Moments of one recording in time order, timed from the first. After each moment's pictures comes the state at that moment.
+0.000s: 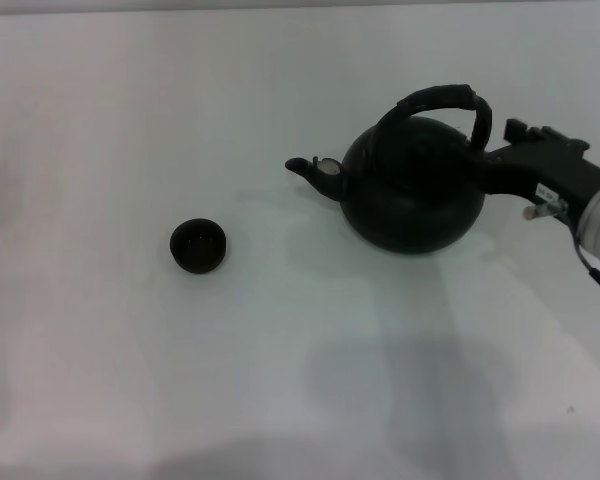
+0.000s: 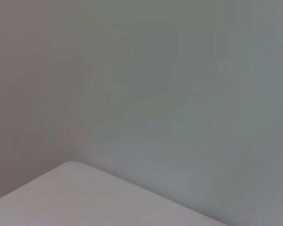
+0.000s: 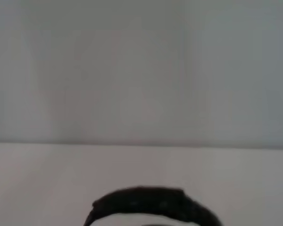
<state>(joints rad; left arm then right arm) -0.29 -2.07 0.30 0.10 -2.05 -1.09 2.44 -0.13 1.90 -2.18 -1.66 -0.22 0.30 0.77</state>
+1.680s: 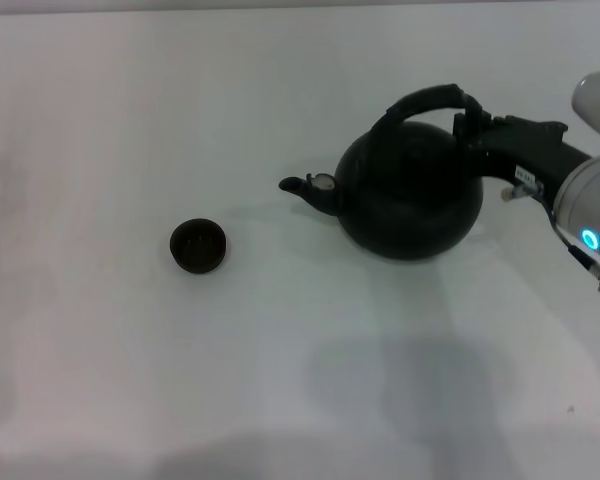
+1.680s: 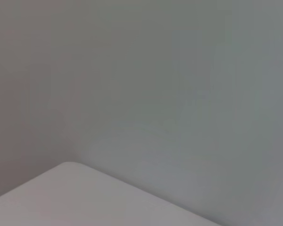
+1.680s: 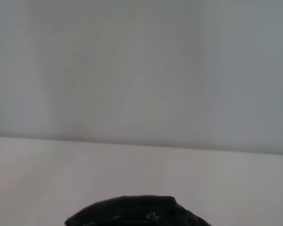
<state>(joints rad) -0.31 -2.07 0.30 0.10 -2.06 -1.07 2.43 -0.06 1.96 -2.14 -1.56 -0.20 0.27 0.70</state>
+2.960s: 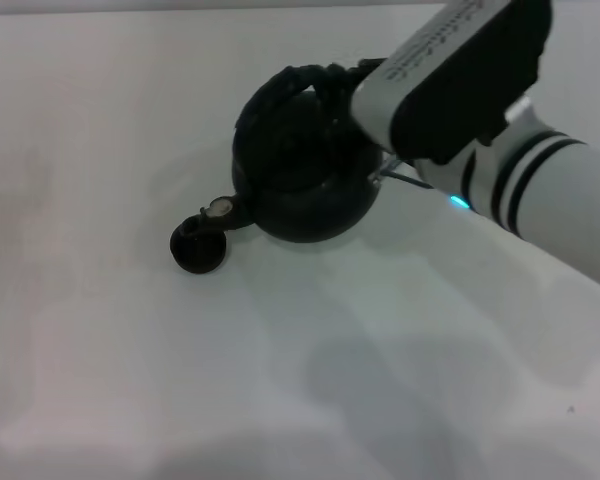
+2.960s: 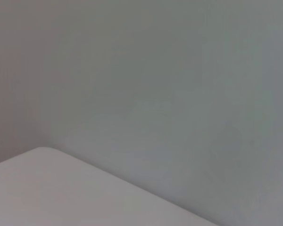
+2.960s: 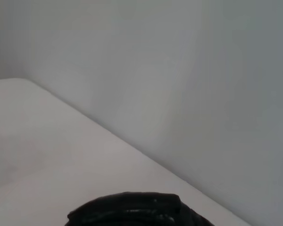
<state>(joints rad) -0.33 -2.08 0.31 0.06 -2.05 -1.08 2.43 0.20 2.02 -2.26 -1.60 -0.22 0.46 0.36</state>
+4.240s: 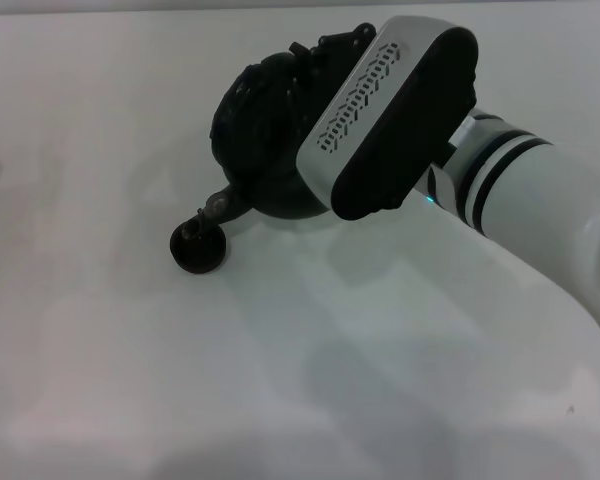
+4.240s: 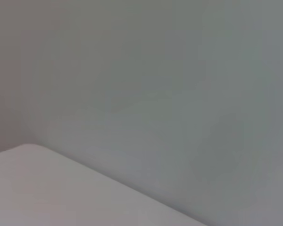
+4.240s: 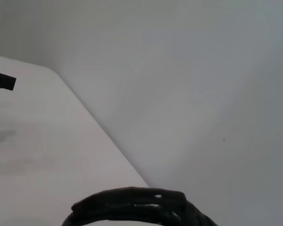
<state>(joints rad) -0.36 -2.08 0.31 0.04 -2.05 -1.08 2.43 0.25 2.03 -2.33 -1.54 -0.53 0.39 0.38</state>
